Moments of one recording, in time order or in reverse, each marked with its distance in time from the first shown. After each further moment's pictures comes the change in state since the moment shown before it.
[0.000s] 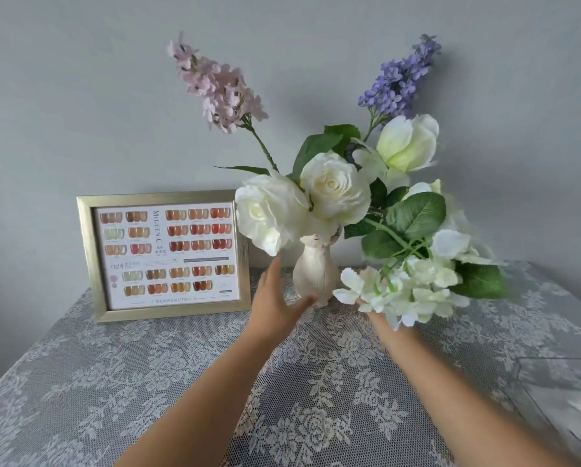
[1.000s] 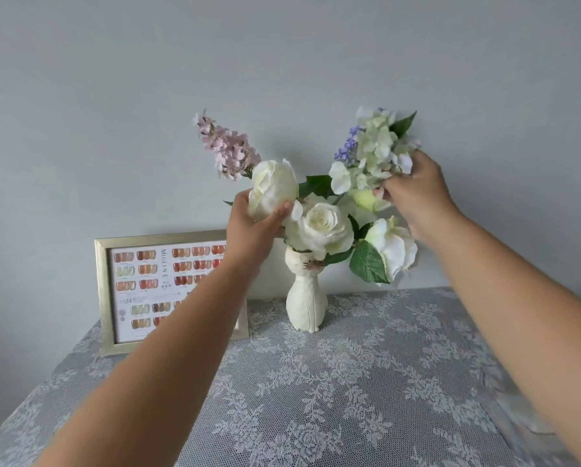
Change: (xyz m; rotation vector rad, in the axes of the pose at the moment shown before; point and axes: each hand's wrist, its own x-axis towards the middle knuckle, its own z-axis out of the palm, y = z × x) left_hand 0.061 0.135 -0.091 -0.599 0.220 0.111; right_hand 0.006 -0.188 -0.158 0.526 0.280 -0.562
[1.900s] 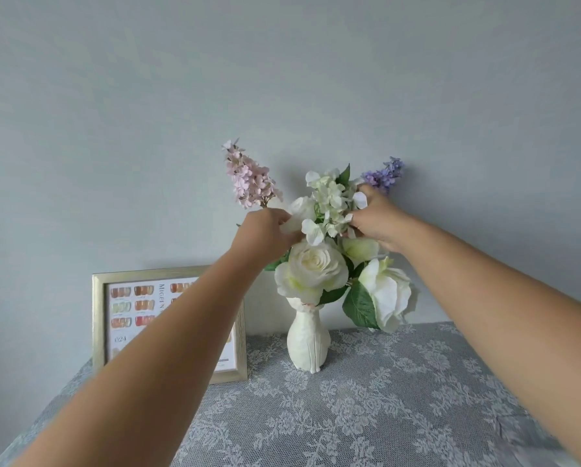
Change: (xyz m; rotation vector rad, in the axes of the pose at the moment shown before) left_hand 0.050 0.039 0.016 0.965 -0.199 0.168; right_hand 0.052 0.012 0.044 -0.195 -0.302 0.216
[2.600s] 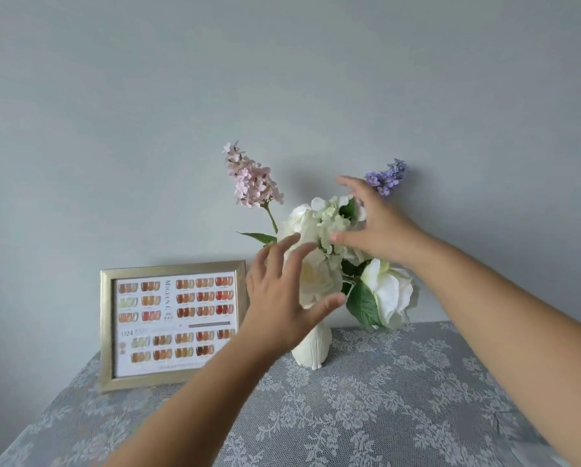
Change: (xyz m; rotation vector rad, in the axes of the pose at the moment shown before) left_hand -0.111 -0.002 0.034 0.025 0.179 0.325; right_hand -0.053 -0.009 -0.010 -0.387 -0.038 -0.350
